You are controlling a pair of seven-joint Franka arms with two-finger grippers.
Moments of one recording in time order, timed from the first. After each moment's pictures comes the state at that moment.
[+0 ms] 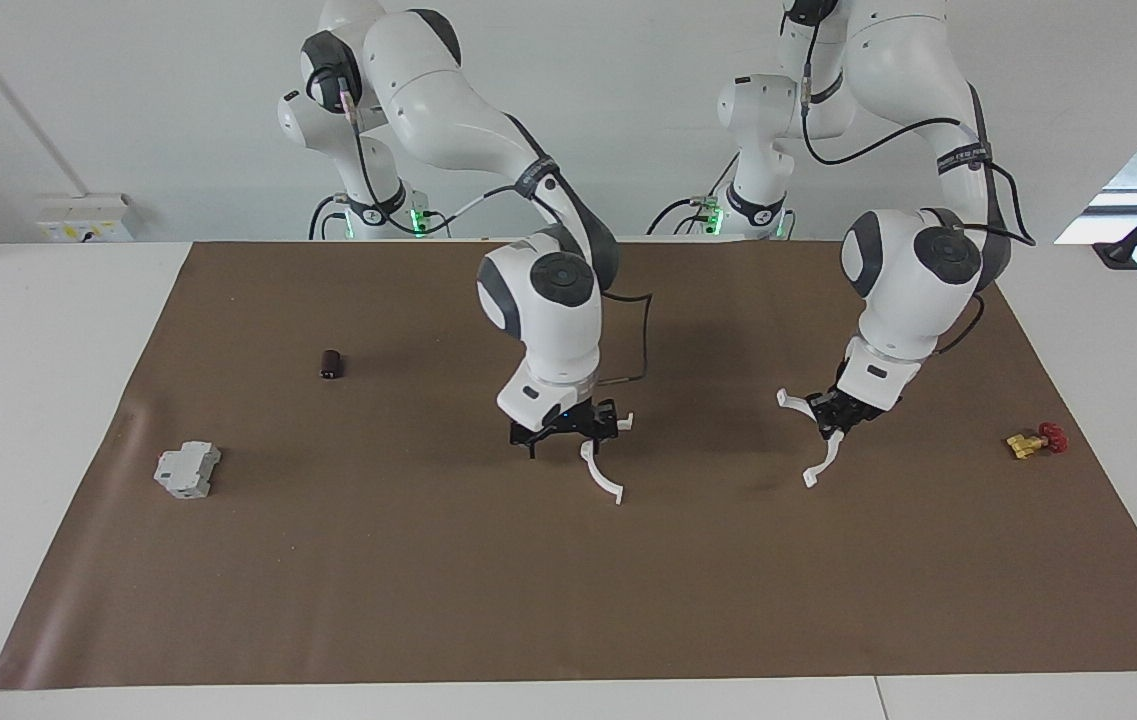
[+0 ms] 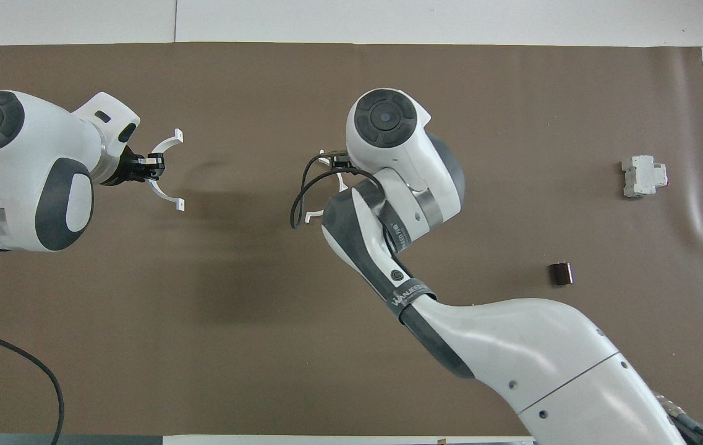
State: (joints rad) left arm -0.20 0.23 0.04 -1.91 -0.01 2.23 -0.22; right arm 0.53 0.60 -0.07 -1.39 -0.01 2.06 0.45
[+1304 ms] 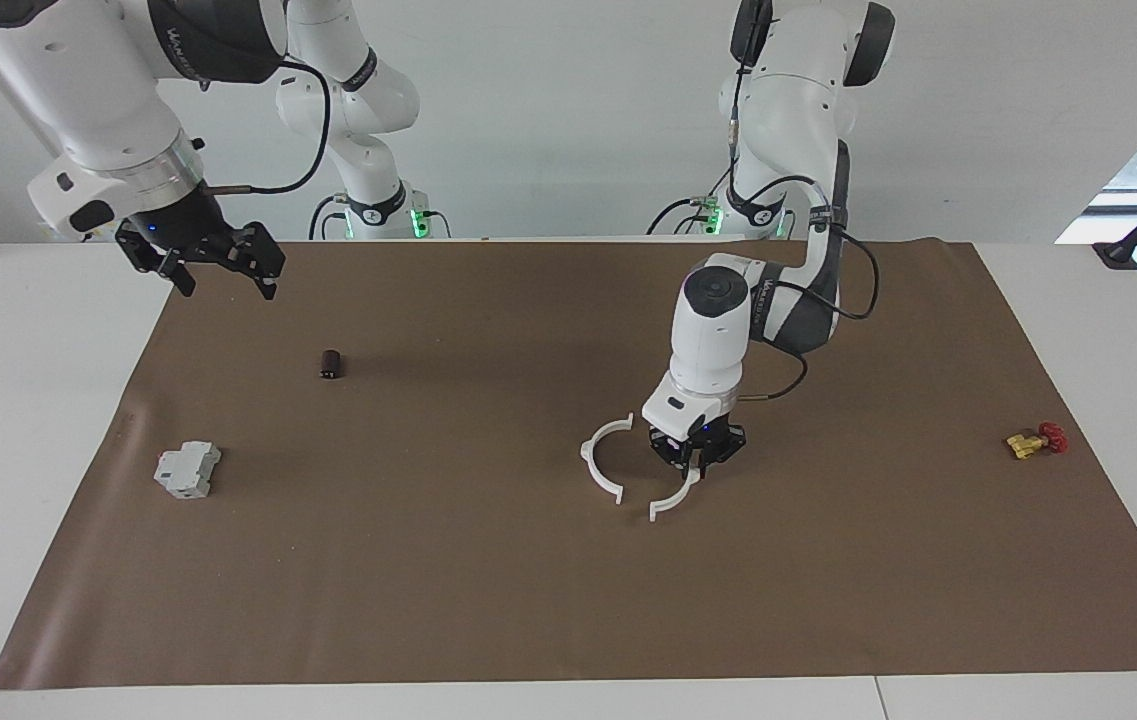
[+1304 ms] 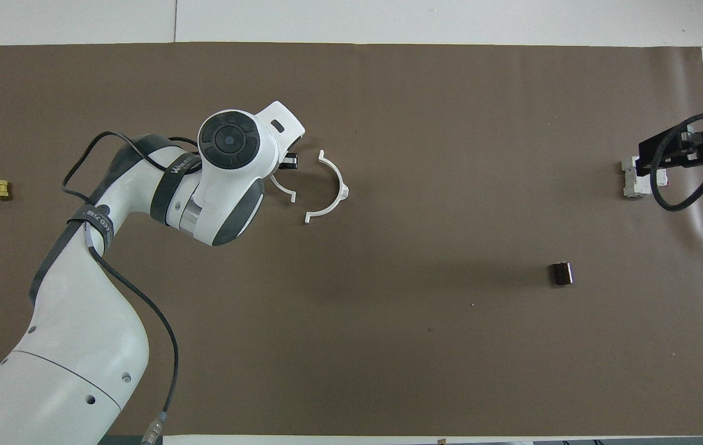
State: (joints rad) left arm -0.51 0.49 0.03 -1.71 0.17 2.34 -0.48; right arm 0.07 0.10 -0.07 -1.45 -0.01 1.47 0.06
